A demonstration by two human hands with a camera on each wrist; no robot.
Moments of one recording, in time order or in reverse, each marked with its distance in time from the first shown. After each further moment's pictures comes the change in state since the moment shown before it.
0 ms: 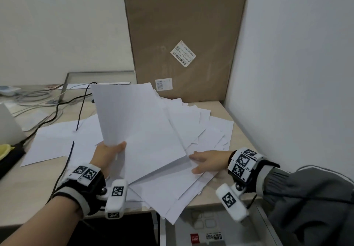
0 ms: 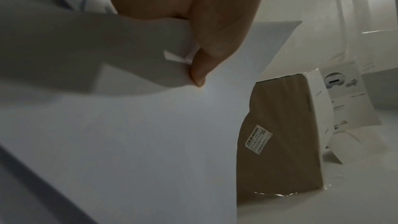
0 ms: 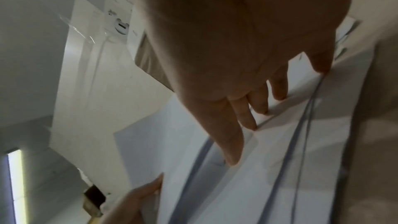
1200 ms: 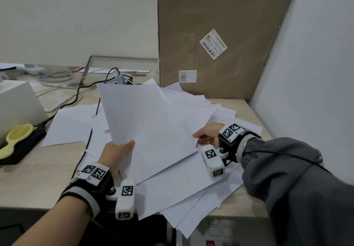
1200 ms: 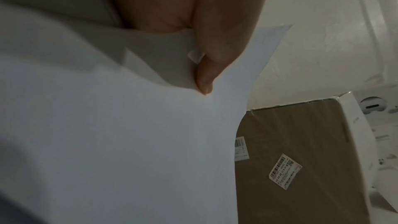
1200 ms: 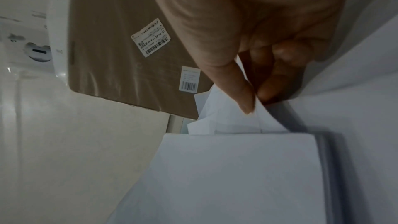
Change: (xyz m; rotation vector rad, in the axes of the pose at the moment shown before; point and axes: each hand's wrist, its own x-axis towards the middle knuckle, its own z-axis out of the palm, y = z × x) left_hand 0.005 -0.023 -0.027 -0.122 0.008 -0.049; right_hand 0.122 -0.036 -0.048 0.860 0.200 0.311
